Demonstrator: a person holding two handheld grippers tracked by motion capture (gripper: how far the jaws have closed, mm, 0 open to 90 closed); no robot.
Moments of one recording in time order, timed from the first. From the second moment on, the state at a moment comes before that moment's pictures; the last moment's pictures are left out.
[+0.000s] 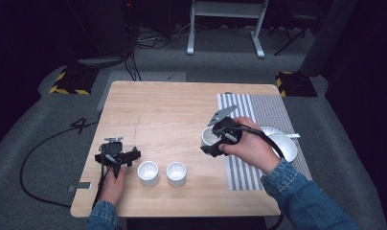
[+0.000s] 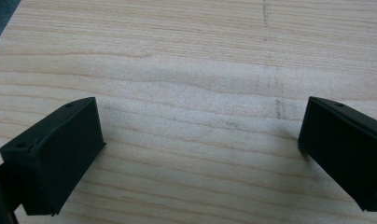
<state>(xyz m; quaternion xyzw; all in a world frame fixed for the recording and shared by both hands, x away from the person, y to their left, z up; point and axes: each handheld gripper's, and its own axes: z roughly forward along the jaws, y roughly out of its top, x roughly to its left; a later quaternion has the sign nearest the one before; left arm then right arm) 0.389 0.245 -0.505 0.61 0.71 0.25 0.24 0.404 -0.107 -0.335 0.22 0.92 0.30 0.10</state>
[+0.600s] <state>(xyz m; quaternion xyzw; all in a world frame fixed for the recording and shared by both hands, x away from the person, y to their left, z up) 0.389 0.245 -0.505 0.61 0.71 0.25 0.24 0.437 -0.113 -0.311 0.26 0.91 0.30 0.12</state>
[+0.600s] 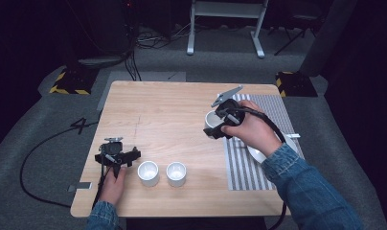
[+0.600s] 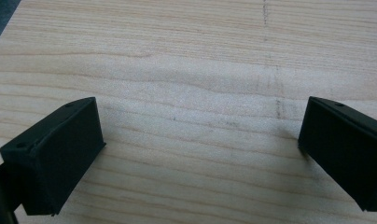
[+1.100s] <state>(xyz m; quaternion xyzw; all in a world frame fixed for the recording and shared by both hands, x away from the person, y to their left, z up) 0.387 0.245 -0.505 0.61 0.71 0.25 0.24 0.482 -0.134 -0.302 0.30 0.90 0.28 0.15</state>
